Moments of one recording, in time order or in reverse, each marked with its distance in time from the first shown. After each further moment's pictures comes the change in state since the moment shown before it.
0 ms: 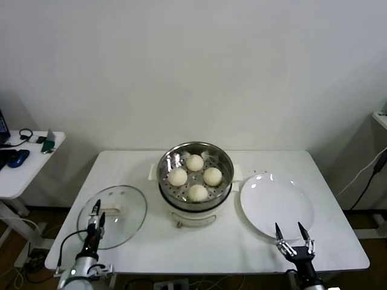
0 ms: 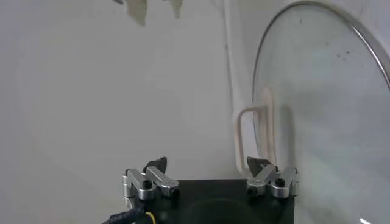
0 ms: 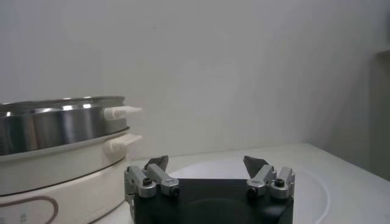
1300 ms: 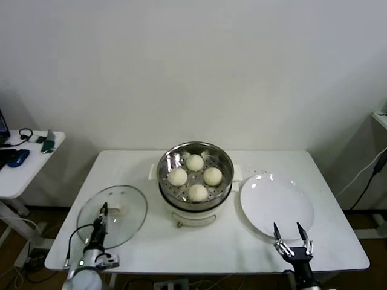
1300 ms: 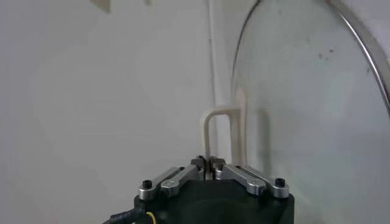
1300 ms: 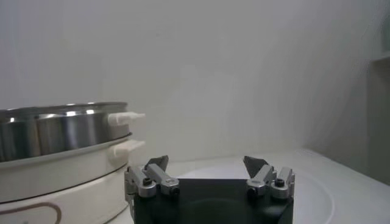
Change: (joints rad) left arm -0.103 -0.008 0.038 0.129 -0.032 0.021 0.013; right arm -0.002 0.049 0.011 0.017 -0.042 0.015 0.003
